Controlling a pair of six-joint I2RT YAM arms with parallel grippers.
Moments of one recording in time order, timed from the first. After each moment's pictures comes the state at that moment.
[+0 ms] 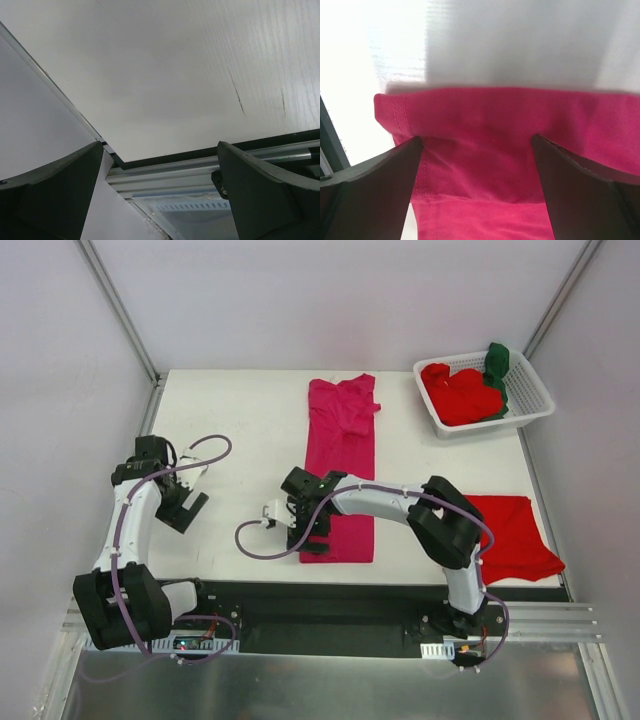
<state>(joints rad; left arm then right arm) 0.21 1.18 0.92 -1.03 -0.04 0.72 1.04 1.98 1.40 -0.71 -0.21 -0.59</state>
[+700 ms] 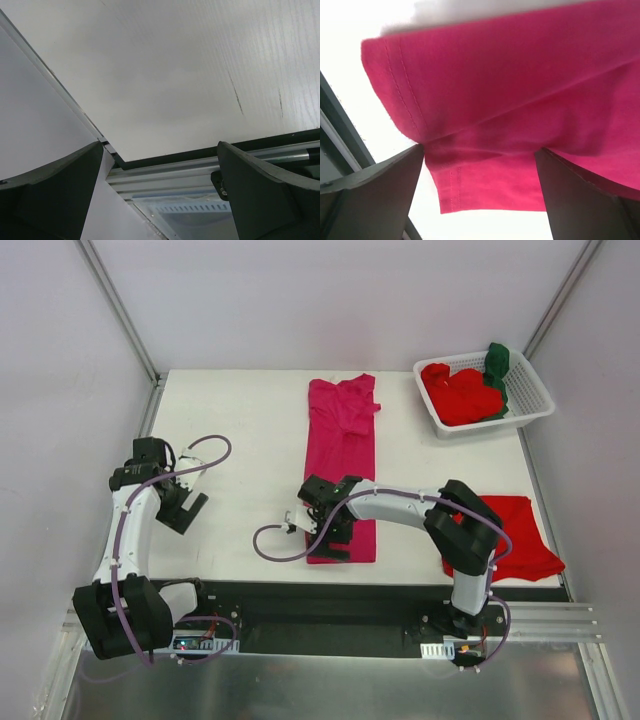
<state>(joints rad) 0.21 1.13 0.92 -1.04 -0.03 0.71 1.02 1.87 1.26 -0.80 -0.12 -0.50</state>
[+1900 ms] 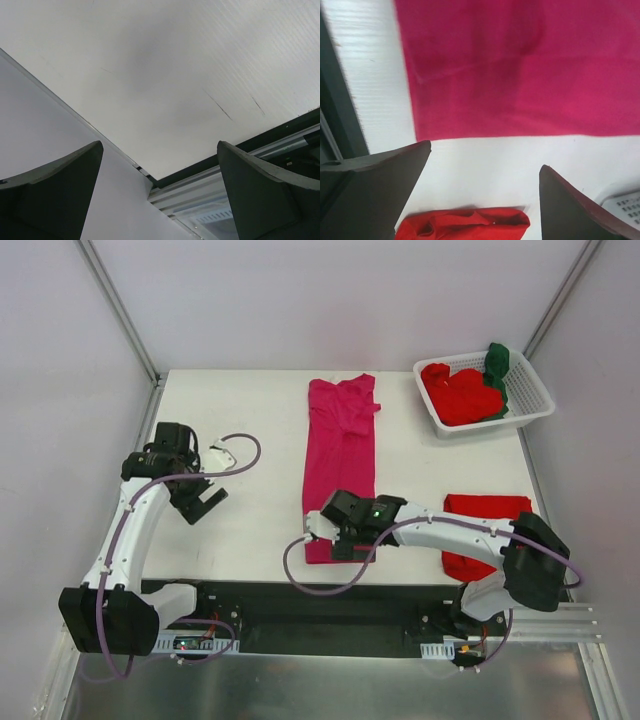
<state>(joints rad) -0.03 1.13 1.07 -1.13 0.01 0.80 1.09 1.49 1.02 -0.75 0.25 -0.55</state>
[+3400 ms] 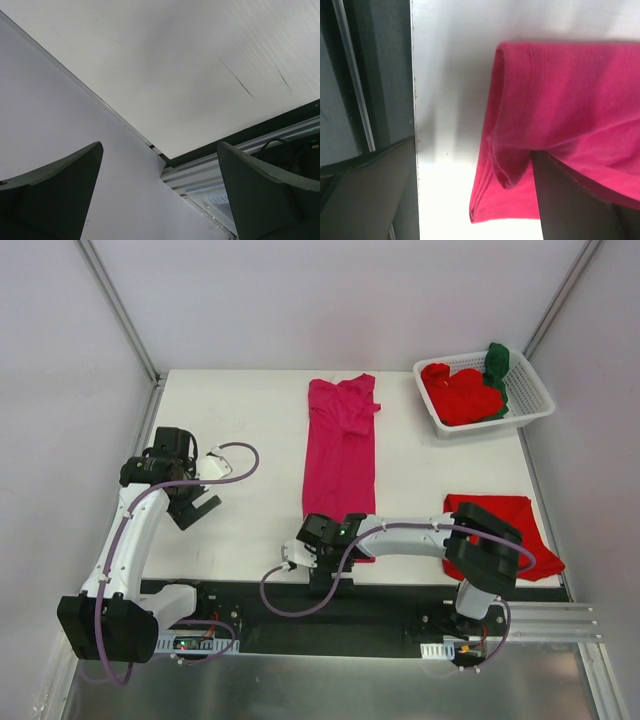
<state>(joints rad) -0.04 1.09 1.05 -1.17 -0.11 0.85 1.23 1.72 1.01 -0.60 0.02 -0.48</state>
